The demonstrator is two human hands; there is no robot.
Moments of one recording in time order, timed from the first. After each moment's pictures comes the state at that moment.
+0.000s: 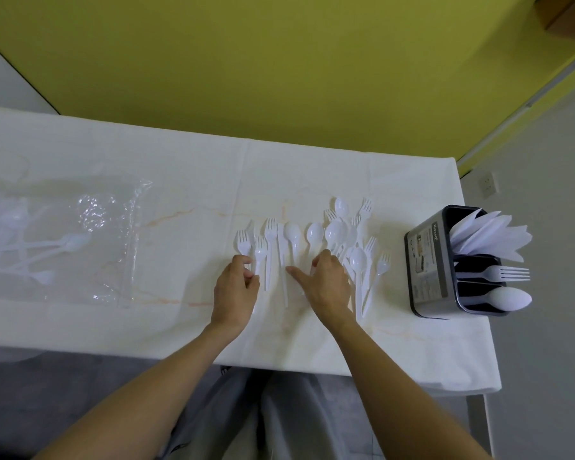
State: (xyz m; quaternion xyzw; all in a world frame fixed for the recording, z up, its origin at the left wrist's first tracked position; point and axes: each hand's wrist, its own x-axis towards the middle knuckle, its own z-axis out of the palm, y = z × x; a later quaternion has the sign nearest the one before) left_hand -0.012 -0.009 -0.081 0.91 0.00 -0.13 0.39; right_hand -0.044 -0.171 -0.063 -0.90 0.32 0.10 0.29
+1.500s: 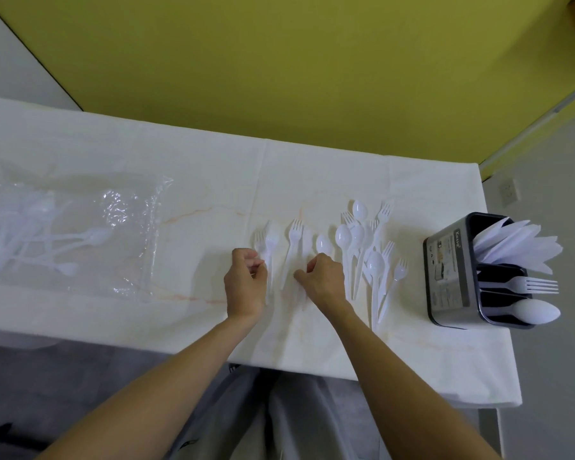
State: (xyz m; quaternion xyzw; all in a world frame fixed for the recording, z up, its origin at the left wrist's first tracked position) left_hand -0.004 -0.012 -0.072 0.85 0.12 -0.08 0.50; right_hand -0.019 -0.151 -0.075 -0.86 0.31 0.15 0.37
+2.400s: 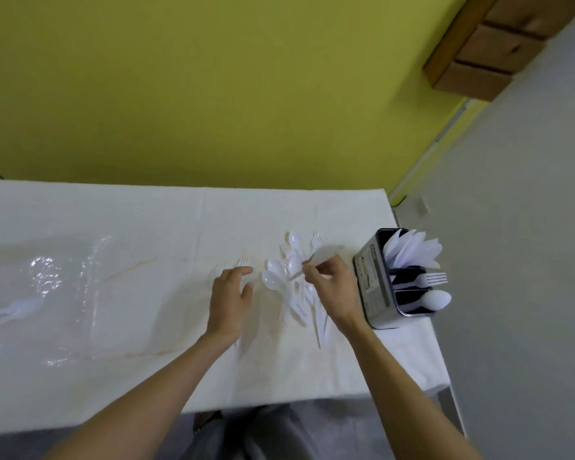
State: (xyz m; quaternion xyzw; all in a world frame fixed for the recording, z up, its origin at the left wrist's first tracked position) left_hand 0.008 -0.055 -0.042 0.89 -0.10 -0.13 0.43; right_hand -0.063 -0.227 0.015 -0.78 0.30 -0.10 0.55
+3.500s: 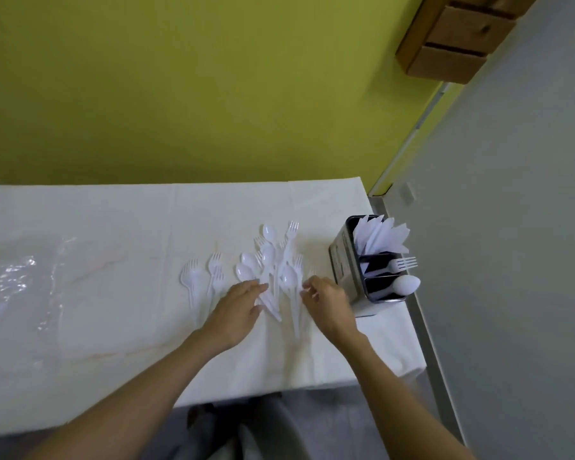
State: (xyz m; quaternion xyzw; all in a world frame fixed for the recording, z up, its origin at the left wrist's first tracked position) left_hand -0.019 -0.091 -0.055 0.87 -0.34 -0.25 0.26; right_hand -0.117 -0.278 -0.038 -0.92 0.26 0.01 0.29
